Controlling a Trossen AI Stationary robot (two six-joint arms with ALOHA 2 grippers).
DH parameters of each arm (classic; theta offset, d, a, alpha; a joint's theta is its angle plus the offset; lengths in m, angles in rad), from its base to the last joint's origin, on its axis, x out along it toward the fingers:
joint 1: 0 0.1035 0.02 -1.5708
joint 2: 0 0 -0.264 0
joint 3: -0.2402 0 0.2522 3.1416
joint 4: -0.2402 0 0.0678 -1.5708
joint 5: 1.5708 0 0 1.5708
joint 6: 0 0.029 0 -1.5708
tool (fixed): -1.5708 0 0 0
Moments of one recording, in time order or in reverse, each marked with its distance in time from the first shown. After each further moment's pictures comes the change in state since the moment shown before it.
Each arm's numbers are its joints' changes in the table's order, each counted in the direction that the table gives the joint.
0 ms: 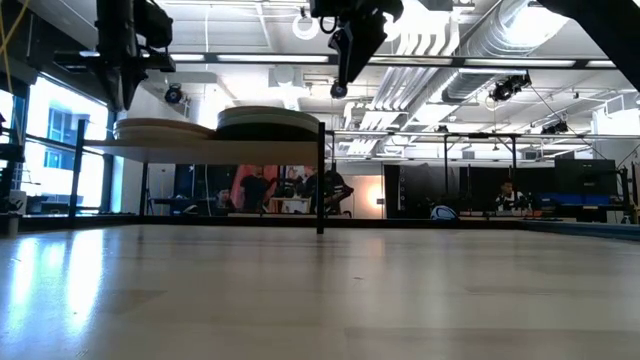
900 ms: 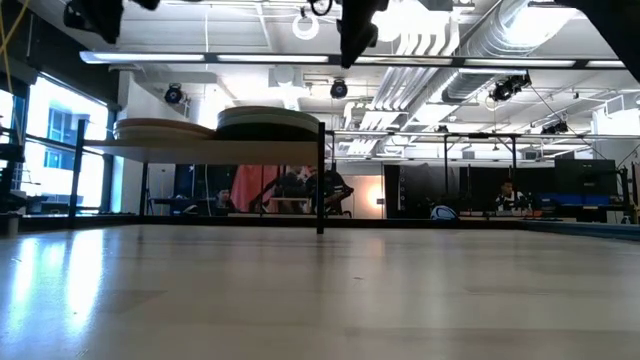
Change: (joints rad) left arm -0.833 -0.219 0.000 -0.058 -0.131 0.097; right arm 0.130 0.000 0.000 -0.027 0.131 0.503
